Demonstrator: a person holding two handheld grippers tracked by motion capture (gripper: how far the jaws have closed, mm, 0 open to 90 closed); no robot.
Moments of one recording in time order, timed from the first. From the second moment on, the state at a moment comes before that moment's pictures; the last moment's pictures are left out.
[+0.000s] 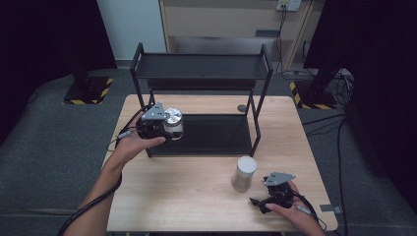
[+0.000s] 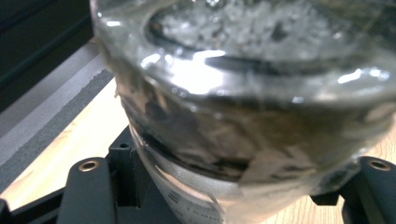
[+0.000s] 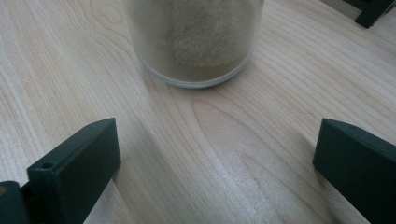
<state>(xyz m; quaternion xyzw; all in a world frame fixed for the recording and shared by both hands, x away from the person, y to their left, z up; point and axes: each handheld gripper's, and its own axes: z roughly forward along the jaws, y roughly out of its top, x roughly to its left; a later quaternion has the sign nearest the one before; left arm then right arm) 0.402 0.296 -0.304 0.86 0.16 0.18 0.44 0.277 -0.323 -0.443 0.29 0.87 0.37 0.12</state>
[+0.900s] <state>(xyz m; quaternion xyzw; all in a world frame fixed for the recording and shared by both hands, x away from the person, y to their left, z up) 0.415 0.306 -0.265 0.86 0.15 0.18 0.45 0.277 -0.323 -0.443 0.29 0.87 0.37 0.12</state>
